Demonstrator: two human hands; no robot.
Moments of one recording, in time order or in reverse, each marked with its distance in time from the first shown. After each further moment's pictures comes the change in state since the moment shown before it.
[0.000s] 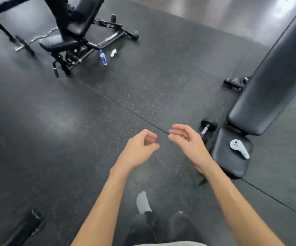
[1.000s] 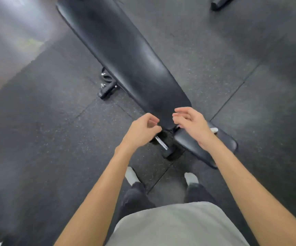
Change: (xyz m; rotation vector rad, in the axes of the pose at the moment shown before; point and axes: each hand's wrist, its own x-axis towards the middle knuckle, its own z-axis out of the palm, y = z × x) left_hand 0.536 0.395 0.275 0.775 -1.100 0.506; right_hand 0.317 -0.042 -0.337 0.532 1.244 0.306
